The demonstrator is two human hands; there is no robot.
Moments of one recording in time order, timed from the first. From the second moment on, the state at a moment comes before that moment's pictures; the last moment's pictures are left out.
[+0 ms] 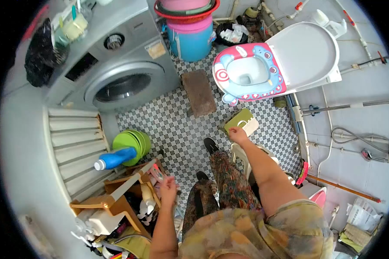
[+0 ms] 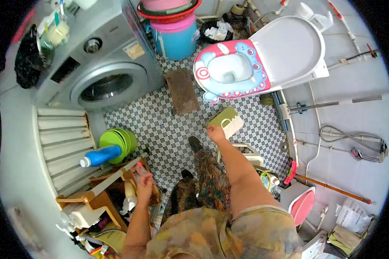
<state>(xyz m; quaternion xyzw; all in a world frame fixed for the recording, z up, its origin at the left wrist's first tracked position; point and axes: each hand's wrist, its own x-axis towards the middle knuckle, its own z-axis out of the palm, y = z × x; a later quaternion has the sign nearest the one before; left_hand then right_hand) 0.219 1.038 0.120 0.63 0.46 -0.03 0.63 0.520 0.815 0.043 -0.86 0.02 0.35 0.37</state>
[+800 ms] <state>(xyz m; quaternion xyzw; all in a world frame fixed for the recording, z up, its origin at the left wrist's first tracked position) 0.140 0.882 -0.064 0.41 0.52 0.00 0.75 0.586 0.935 -0.285 -0.43 0.35 0.33 0.77</state>
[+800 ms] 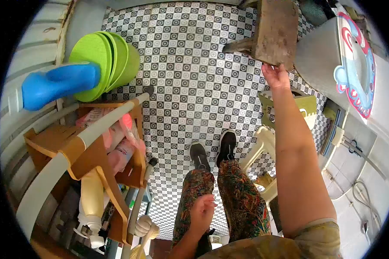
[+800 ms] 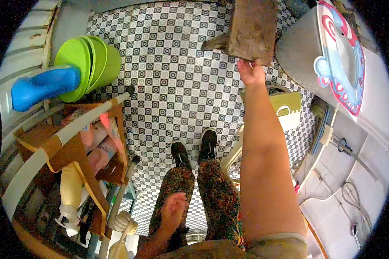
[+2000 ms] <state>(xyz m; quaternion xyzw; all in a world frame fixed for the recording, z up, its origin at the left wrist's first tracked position) -0.128 0.684 0.068 0.40 0.64 0.02 0.66 -0.053 0.702 -0.223 -0.39 0.52 0.43 0.63</state>
